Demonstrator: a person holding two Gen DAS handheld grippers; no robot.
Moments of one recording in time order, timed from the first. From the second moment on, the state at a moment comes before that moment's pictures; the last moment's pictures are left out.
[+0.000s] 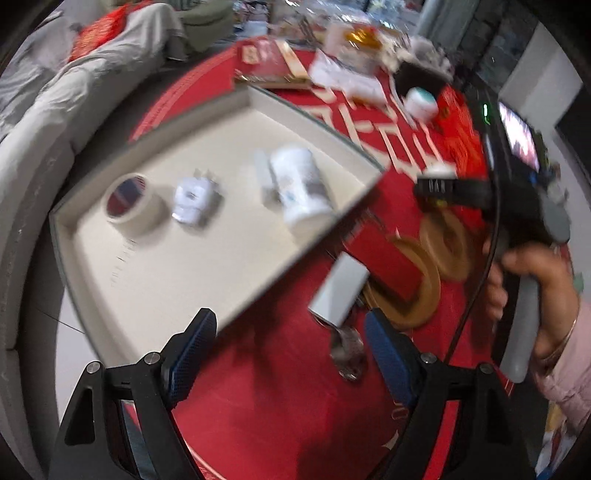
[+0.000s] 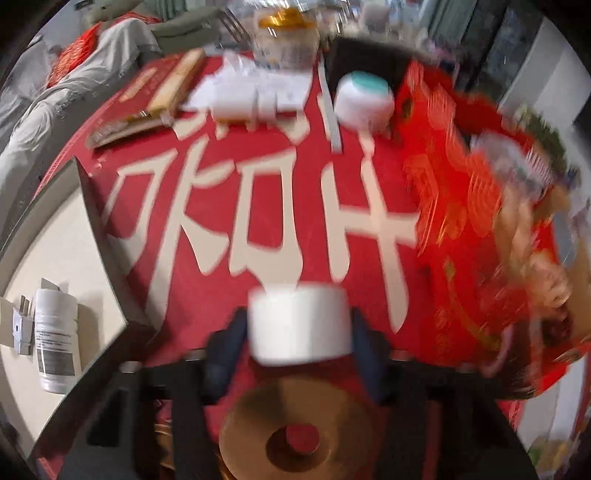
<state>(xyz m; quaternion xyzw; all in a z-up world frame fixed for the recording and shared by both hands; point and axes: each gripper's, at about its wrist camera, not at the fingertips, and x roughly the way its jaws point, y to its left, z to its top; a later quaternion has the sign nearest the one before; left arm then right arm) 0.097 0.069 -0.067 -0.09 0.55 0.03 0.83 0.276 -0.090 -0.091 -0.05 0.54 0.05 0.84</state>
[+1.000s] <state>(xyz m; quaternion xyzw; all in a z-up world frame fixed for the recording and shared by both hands) 0.041 0.043 -0.050 -0.08 0.56 0.04 0.83 0.116 -0.154 -0.032 0.04 0.54 0.10 0.84</state>
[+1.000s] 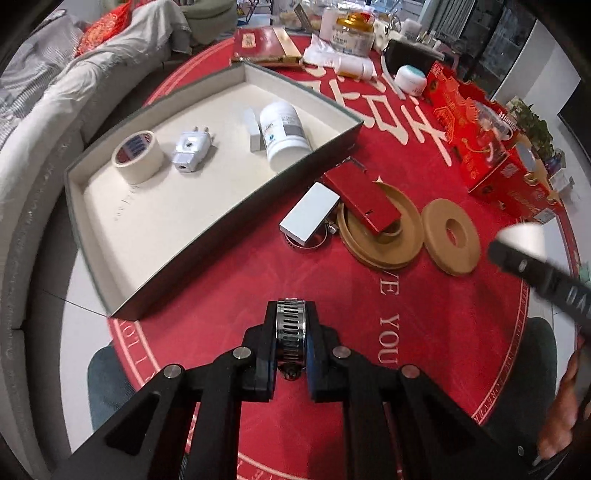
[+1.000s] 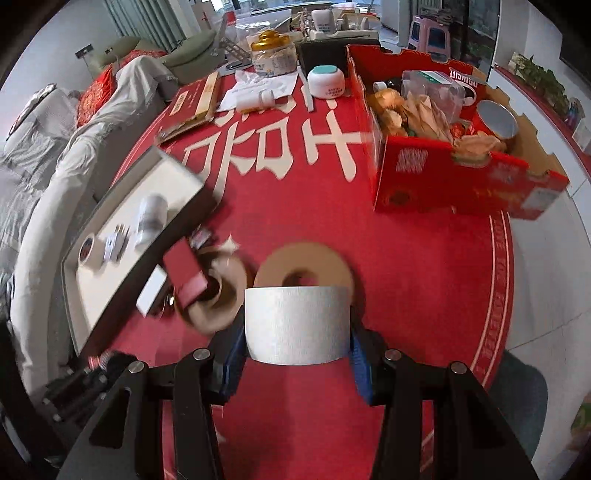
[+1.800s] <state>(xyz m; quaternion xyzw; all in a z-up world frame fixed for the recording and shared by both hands) -0.013 0.032 -0.029 -0.05 0.52 0.08 0.85 0.022 -0.109 -0.034 0.00 0.54 0.14 0.83</state>
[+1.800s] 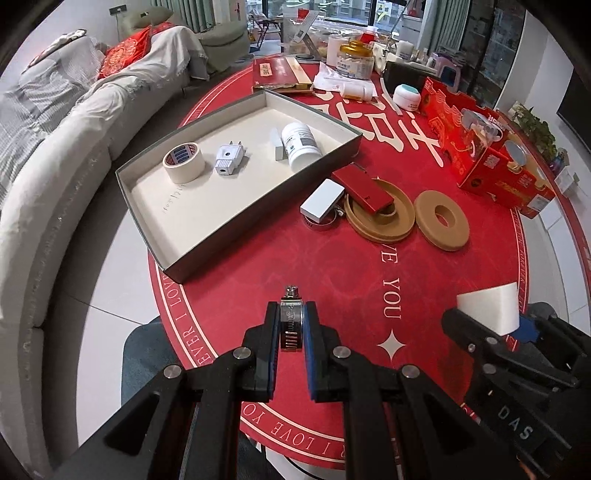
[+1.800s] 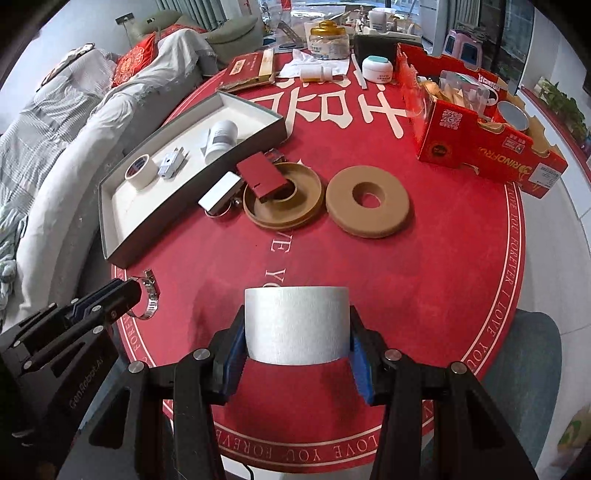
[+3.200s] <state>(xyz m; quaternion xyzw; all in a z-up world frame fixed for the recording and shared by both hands) -0.011 0.036 -0.038 -0.07 0.53 0.07 0.84 0.022 -0.109 -0.049 -0.01 0.56 0.13 0.82</state>
